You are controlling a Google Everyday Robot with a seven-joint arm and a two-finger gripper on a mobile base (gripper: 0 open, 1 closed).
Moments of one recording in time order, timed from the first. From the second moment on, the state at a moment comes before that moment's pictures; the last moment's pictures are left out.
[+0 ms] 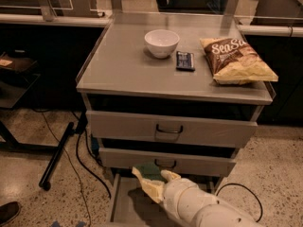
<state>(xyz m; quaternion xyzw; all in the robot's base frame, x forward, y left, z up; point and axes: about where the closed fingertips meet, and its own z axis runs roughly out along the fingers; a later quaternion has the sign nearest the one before) 0.419 -0.021 0.628 -0.17 0.86 0.22 0.42</state>
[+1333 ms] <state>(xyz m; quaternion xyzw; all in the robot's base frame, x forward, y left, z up) 0.434 -0.003 0.512 -0.14 0.88 0.25 0.38</state>
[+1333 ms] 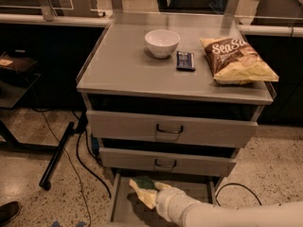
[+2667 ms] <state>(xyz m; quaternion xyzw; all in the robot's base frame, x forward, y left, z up) 0.451 -0.032 0.419 -0.06 0.90 0.23 0.36</state>
